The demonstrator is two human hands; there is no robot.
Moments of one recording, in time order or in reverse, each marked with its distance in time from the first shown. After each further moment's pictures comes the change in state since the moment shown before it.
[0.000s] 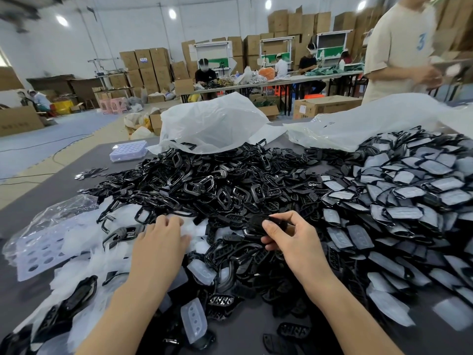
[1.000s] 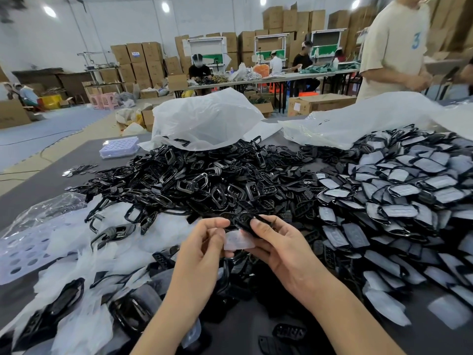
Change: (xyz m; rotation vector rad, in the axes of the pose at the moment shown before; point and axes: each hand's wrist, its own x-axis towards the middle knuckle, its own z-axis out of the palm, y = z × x) left_hand -0.039 0.061 0.013 -1.354 -0.058 0.044; right_hand 0.001 0.002 0.010 0.534 -0.242 0.239
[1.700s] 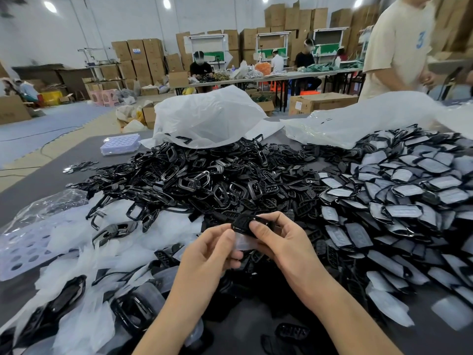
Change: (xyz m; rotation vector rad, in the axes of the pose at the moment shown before) left_hand -0.011 0.001 0.002 -0.265 -0.058 -0.204; right_hand -0.004 0.004 0.002 -0.257 0.057 -0.155
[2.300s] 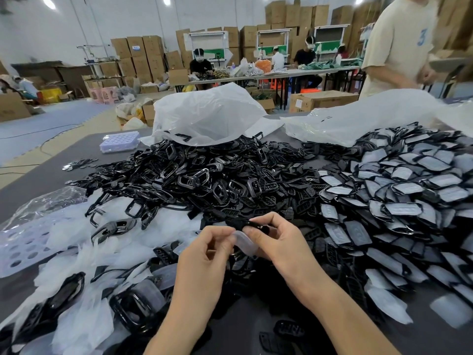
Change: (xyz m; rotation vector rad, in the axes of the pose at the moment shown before) left_hand -0.004 -0.003 0.006 0.377 0.168 0.222; right_hand -0.002 0.004 -0.003 -0.290 -0.013 0.027
